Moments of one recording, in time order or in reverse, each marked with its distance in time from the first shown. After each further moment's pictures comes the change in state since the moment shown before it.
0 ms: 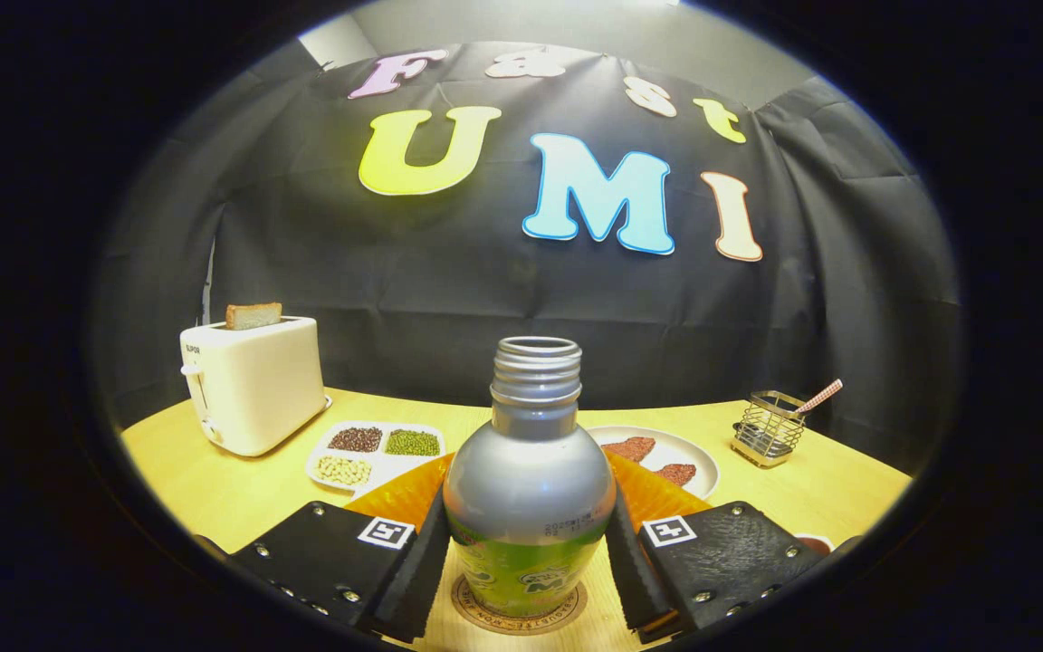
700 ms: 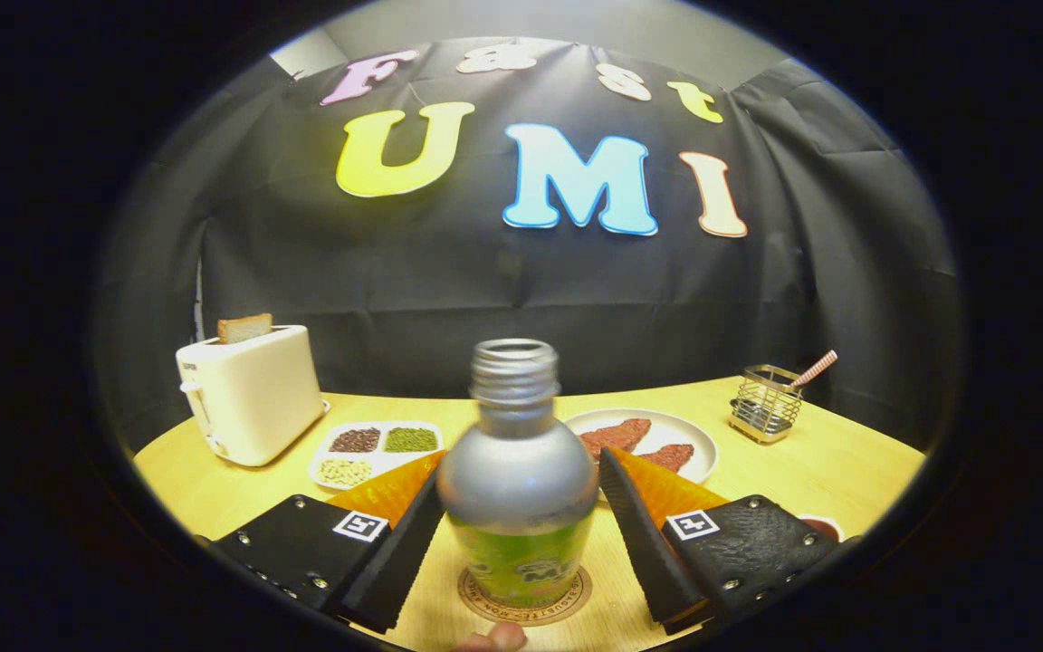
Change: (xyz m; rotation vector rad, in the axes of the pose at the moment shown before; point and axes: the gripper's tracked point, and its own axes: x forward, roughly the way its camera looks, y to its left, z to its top) arm -0.014 -0.004 0.007 0.075 0.015 0.005
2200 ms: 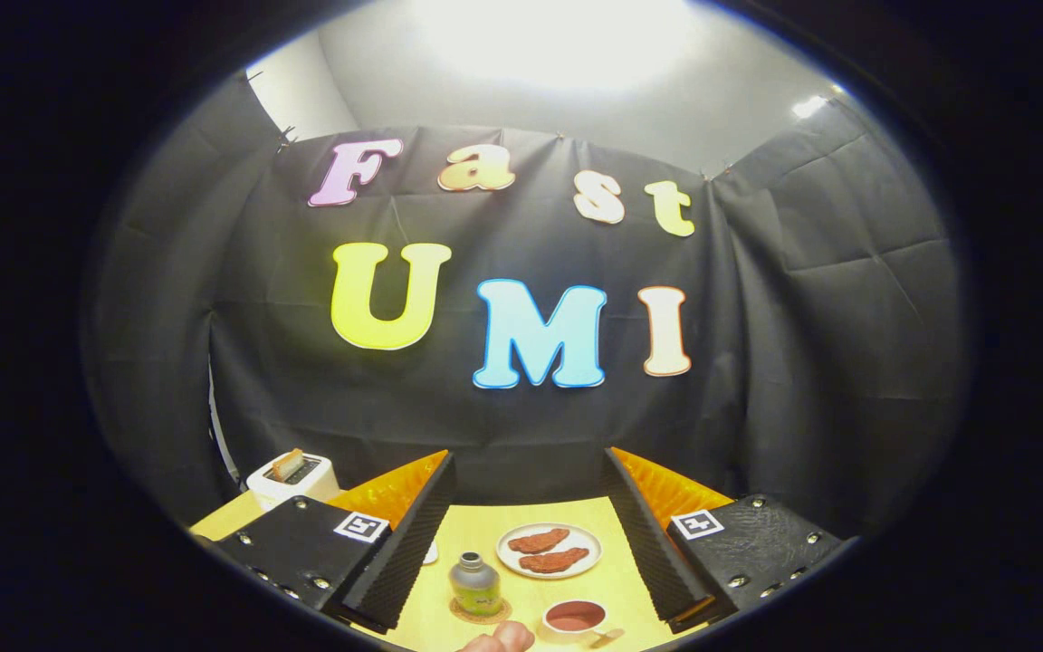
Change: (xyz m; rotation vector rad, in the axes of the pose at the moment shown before) arm -0.180 -0.081 0.233 -0.035 -0.232 -0.105
